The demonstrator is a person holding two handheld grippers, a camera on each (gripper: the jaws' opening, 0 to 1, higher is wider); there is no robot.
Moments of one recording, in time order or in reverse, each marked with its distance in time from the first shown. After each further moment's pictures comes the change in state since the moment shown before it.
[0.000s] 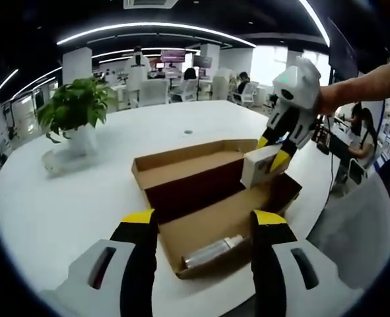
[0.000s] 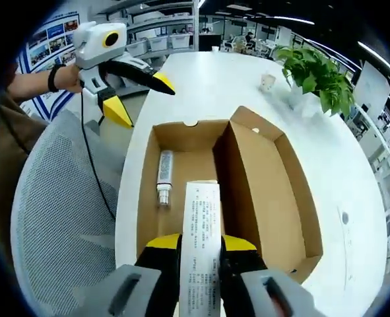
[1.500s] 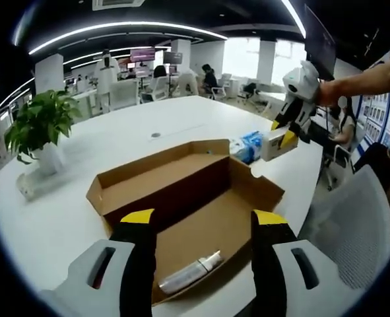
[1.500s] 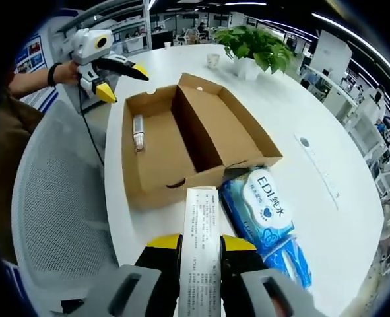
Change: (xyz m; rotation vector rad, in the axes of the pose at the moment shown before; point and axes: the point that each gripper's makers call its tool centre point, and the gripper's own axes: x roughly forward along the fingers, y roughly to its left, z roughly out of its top) left arm 0.039 -0.051 0.014 0.092 0.042 -0.148; right arm -0.084 -0.027 -0.139 0.219 0.052 -0.152
